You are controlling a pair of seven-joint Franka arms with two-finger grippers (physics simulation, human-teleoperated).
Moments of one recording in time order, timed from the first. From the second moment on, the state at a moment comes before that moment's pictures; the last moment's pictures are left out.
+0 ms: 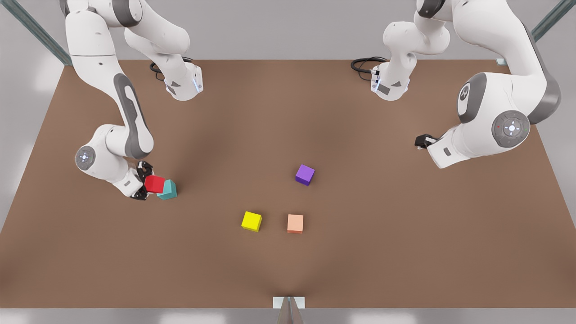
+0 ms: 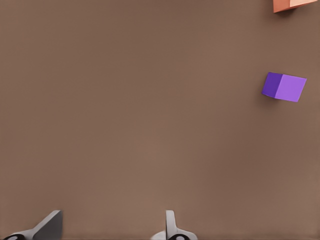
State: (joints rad) left arm -0.19 0.25 0.06 -1.36 0.00 1.28 0.15; right arm -0.13 0.29 0.07 -2.12 0.17 2.33 -1.67
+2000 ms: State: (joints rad) left arm -0.17 0.26 0.06 -1.37 0.00 1.26 0.10; right arm -0.09 0.20 0.07 -1.35 -0.03 1.35 -0.47
